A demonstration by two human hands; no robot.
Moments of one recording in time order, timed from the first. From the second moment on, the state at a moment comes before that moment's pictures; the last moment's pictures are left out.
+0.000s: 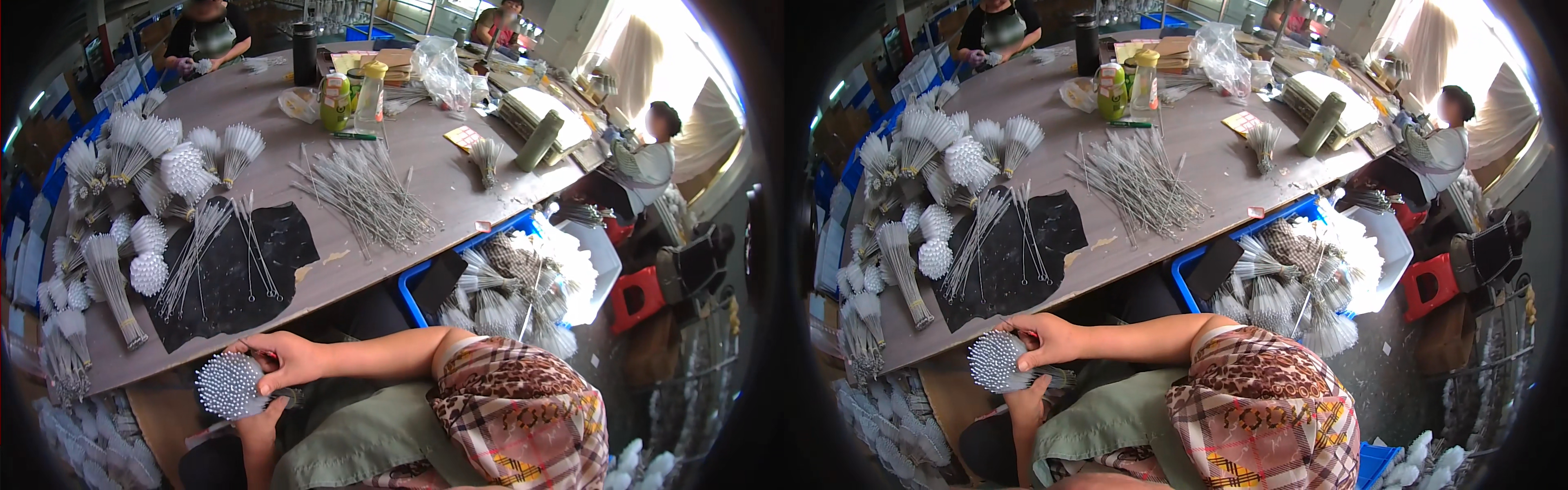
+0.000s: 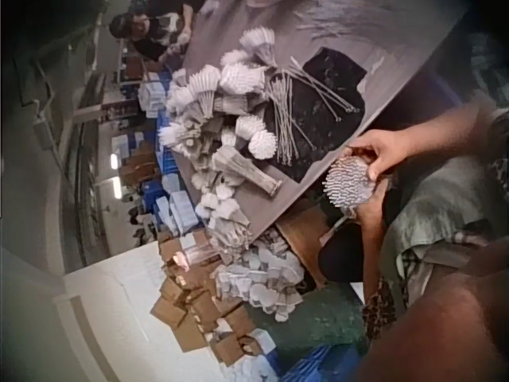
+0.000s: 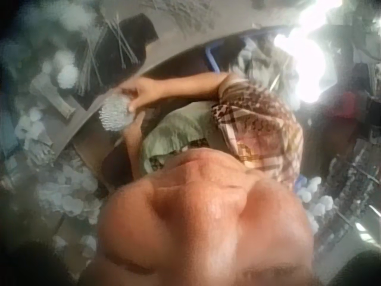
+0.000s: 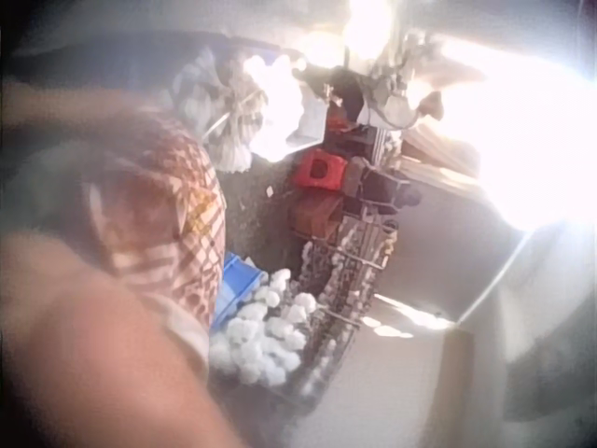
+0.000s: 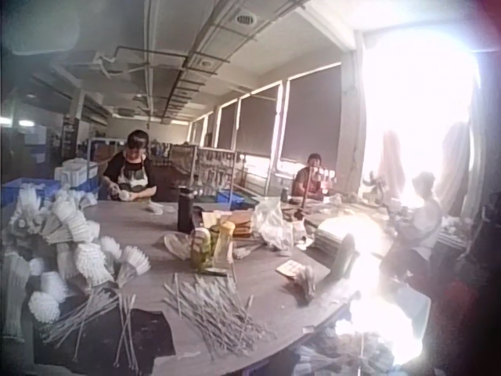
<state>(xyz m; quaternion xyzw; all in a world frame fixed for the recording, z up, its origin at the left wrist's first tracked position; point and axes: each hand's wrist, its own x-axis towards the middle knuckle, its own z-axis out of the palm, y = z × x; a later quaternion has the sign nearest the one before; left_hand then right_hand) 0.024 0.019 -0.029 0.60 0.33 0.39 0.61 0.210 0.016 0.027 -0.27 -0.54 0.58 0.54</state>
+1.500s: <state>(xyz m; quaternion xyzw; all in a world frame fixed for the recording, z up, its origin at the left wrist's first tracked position) 0.019 0.027 -0.037 0.64 0.47 0.37 0.49 0.227 0.050 0.040 -0.32 -0.80 0.32 0.38</state>
